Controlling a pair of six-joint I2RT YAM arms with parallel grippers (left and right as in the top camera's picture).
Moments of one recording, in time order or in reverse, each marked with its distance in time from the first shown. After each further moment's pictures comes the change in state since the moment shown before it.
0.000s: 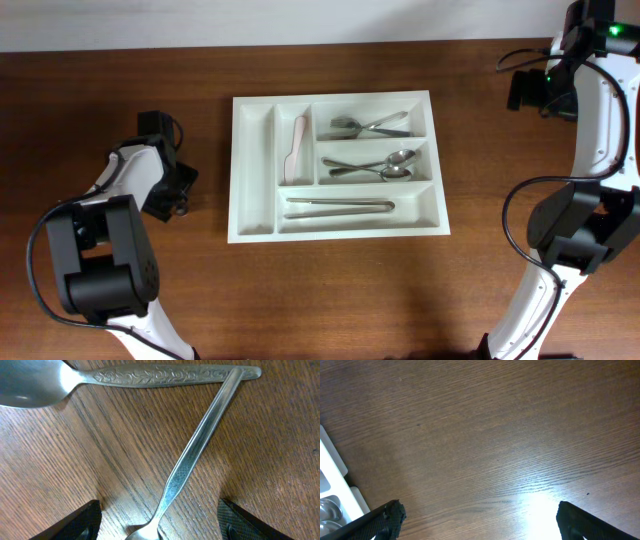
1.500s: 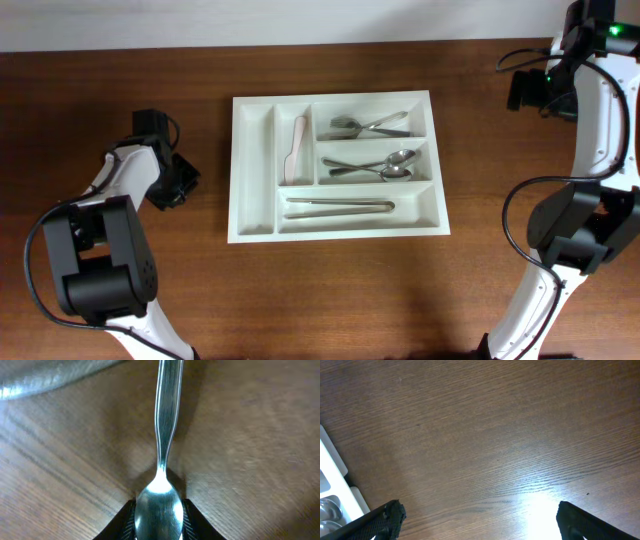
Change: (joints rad) left arm 0.013 -0.006 0.016 0.035 0.143 0.294; right arm 0.000 0.000 0.000 0.000 0.000 0.000
